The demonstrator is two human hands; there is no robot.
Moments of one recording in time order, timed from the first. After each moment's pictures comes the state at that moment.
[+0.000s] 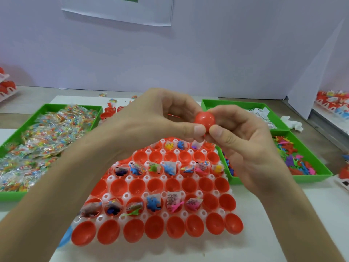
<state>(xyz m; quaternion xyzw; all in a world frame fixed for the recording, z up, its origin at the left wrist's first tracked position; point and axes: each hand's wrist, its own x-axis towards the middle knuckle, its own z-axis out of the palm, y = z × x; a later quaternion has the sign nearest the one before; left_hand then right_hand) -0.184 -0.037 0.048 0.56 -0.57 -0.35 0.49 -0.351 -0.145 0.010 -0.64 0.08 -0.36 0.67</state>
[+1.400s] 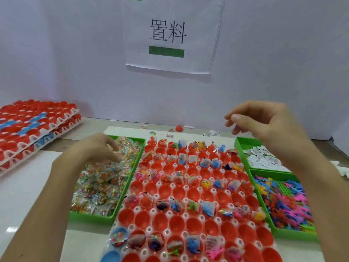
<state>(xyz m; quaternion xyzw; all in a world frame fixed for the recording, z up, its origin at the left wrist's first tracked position) -0.004 0.044 0.011 0.92 -0.26 -0.19 0.22 -0.290 -0.189 0.078 -0.86 0.13 -0.32 0.38</state>
